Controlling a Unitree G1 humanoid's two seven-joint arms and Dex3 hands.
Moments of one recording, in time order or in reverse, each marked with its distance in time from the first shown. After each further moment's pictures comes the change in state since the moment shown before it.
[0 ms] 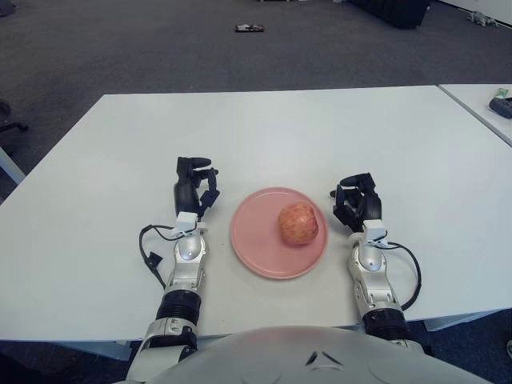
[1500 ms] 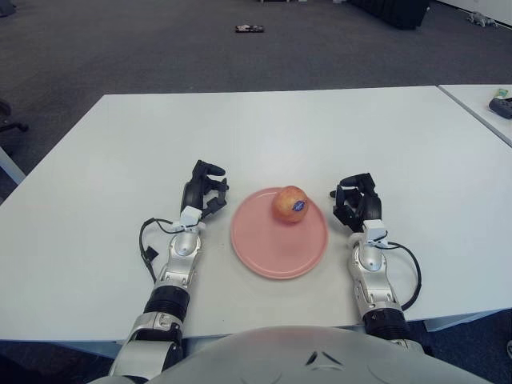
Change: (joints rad) left arm -0.007 0.092 -0.088 0.023 -0.029 0.123 -0.108; right arm -0.001 0.001 0.000 0.001 -0.001 -0.001 0.007
